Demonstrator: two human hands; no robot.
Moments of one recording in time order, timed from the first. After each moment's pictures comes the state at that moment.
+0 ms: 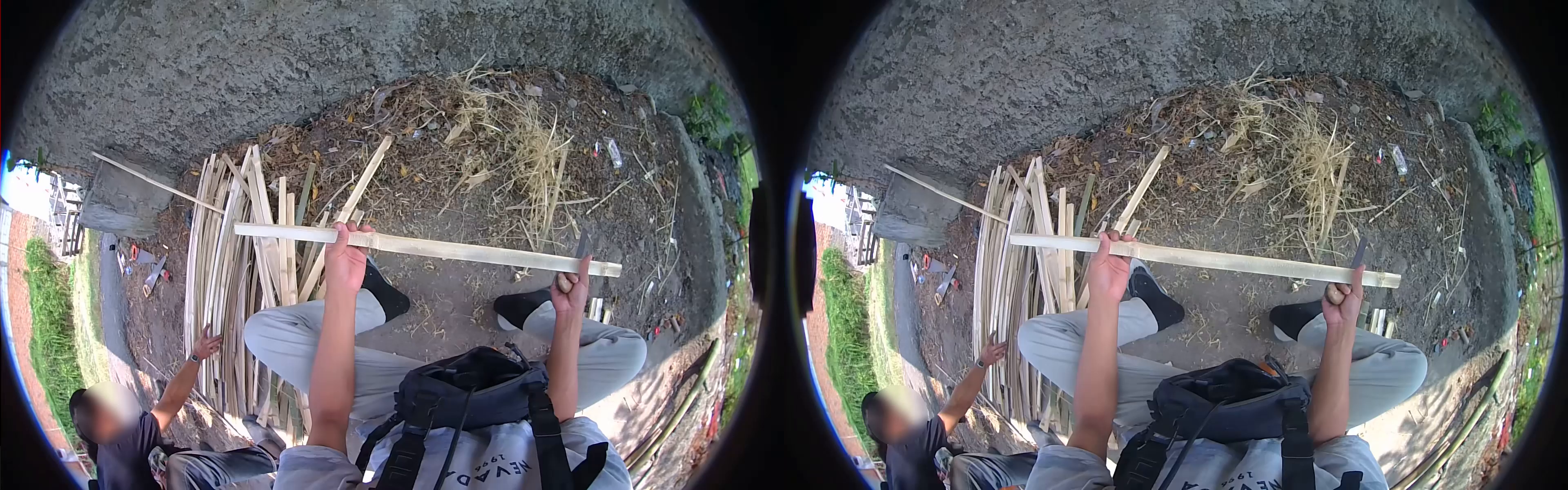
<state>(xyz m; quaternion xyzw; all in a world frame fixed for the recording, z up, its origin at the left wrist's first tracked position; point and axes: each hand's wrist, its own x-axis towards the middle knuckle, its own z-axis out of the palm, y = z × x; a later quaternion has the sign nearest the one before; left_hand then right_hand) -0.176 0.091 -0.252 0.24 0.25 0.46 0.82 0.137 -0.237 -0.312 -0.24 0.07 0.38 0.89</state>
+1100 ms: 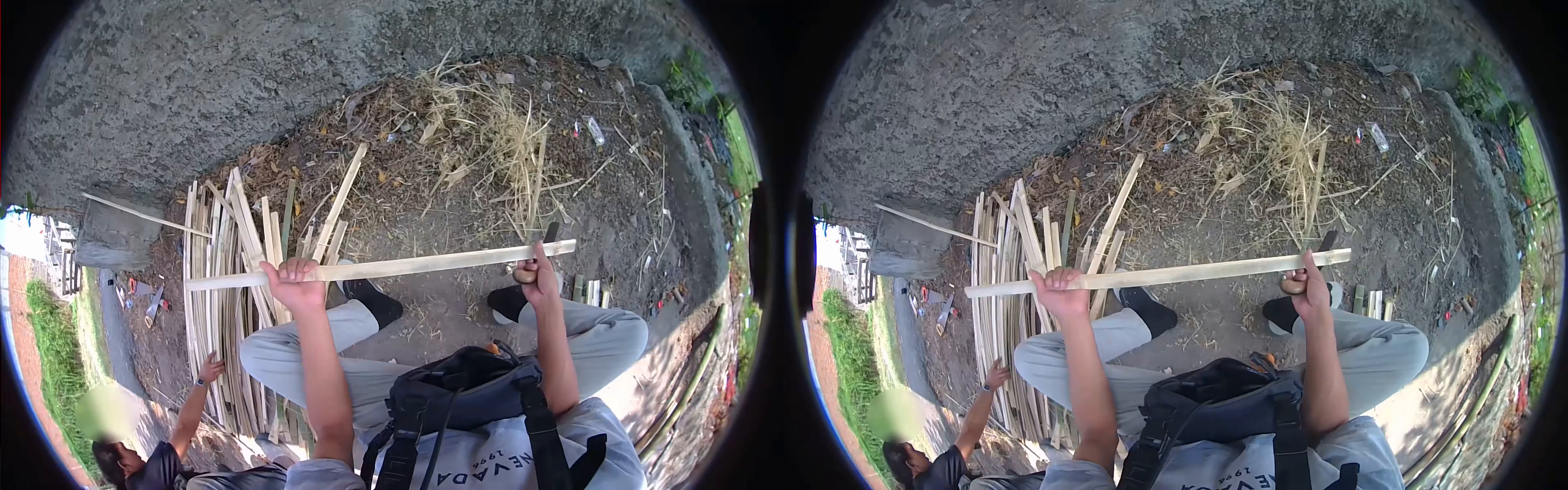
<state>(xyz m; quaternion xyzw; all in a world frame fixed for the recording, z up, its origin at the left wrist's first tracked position) -0.206 0.103 -0.217 0.05 0.21 0.57 0.79 0.110 -0.198 -0.317 -0.40 0.22 0.38 0.80</state>
